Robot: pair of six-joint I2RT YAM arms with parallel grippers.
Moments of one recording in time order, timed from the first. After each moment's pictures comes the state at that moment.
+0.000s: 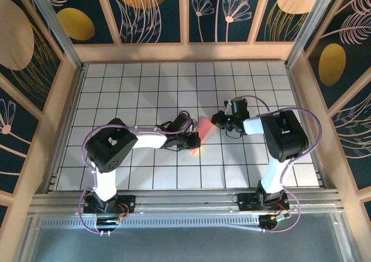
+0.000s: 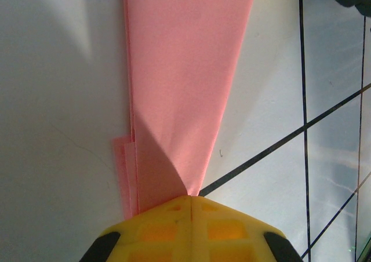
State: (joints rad) left arm -0.83 1.91 0.97 0.02 0.32 -0.84; right arm 0.28 1.83 0.76 0.26 -0.48 0.67
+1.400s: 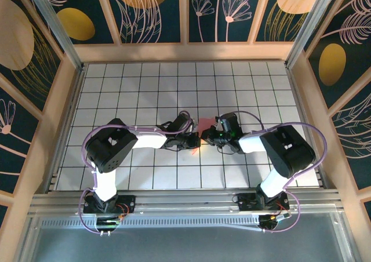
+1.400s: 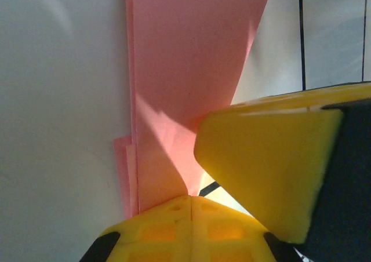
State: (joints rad) left arm -0.83 1.91 0.97 0.02 0.31 -0.84; right arm 0.52 1.65 0.52 0.39 -0.47 0.99
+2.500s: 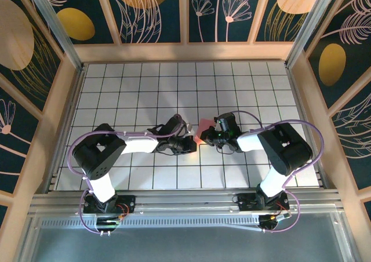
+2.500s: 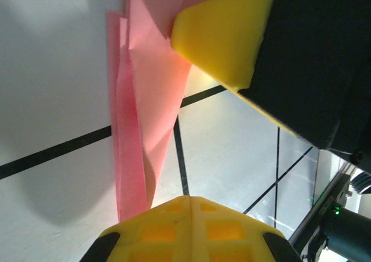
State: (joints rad) left arm -0.82 1.77 0.84 0.04 0.45 -0.91; right arm 0.52 1.69 0.55 0.34 -0.45 0.95
